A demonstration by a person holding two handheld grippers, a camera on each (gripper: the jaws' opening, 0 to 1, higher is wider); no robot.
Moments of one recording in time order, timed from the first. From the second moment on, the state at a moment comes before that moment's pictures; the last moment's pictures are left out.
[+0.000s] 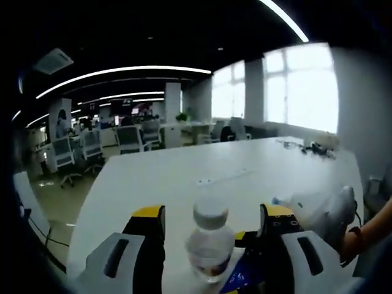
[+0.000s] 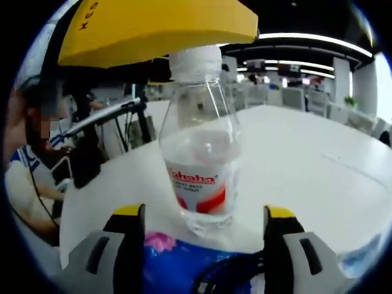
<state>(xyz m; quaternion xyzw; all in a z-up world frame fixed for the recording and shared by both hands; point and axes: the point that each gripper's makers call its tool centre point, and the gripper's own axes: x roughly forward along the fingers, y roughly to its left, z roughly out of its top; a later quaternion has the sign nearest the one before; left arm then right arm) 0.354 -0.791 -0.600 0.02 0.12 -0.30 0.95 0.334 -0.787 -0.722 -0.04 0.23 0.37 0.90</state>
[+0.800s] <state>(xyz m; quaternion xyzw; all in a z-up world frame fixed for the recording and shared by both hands) 0.354 -0.780 -0.623 0.02 0.12 -0.26 0.96 0.295 -0.827 -0.699 -0.06 0.23 0.39 0.89</state>
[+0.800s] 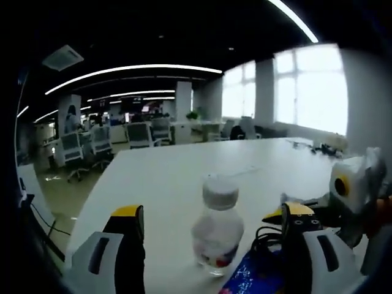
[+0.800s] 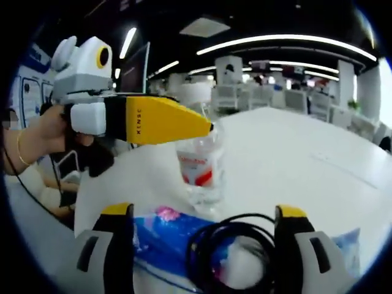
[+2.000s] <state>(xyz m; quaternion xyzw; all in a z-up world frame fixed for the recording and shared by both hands) 0.359 -0.785 -0.661 0.05 0.14 -0.25 0.96 0.248 -0.885 -0.655 -0.04 0.24 0.37 0.90</state>
